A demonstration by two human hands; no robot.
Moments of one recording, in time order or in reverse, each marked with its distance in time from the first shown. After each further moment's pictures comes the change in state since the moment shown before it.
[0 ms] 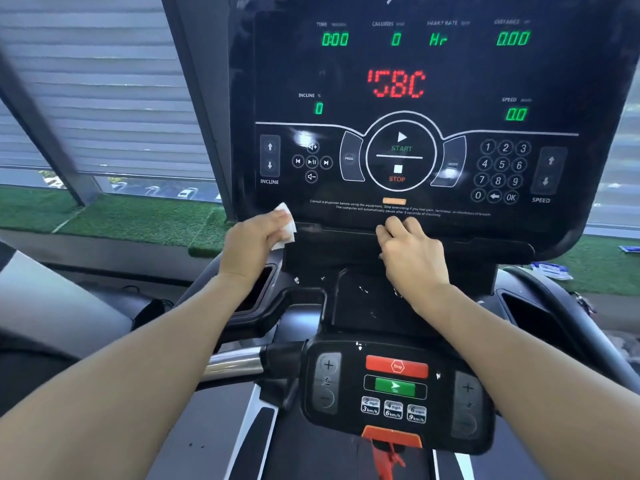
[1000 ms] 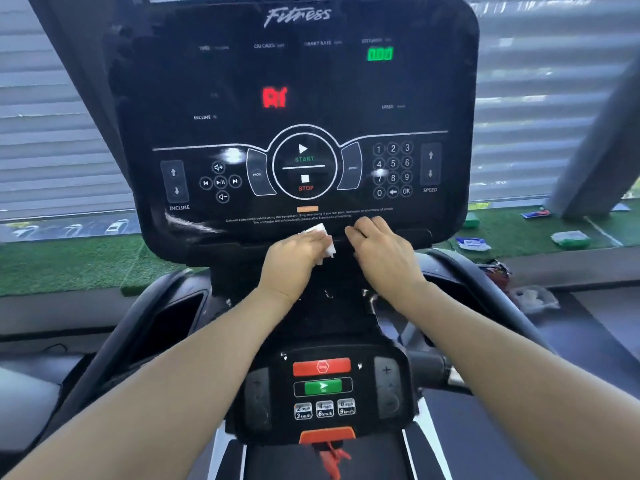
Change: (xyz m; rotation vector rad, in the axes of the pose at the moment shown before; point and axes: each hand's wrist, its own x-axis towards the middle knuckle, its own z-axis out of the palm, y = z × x) left_hand 0.004 0.119 0.099 0.042 -0.183 0.401; right_hand -0.032 0.065 -0.017 0.191 0.016 0.077
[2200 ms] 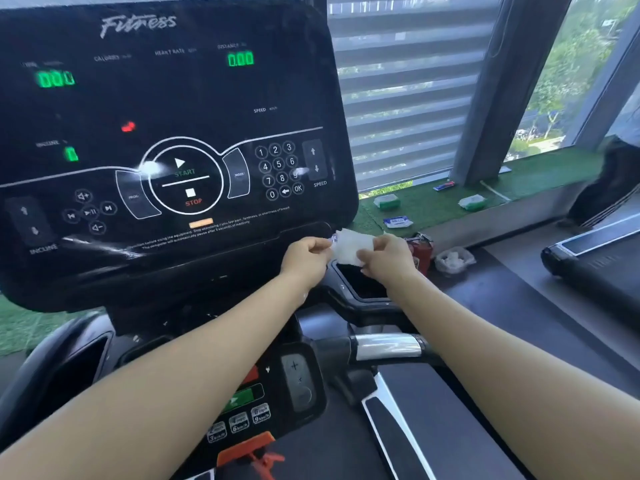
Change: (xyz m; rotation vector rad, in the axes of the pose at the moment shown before) left_hand 0.048 0.140 0.065 -0.869 -0.378 -0.796; right_hand -0.075 0.098 -0.016 1.086 -0.001 1.170
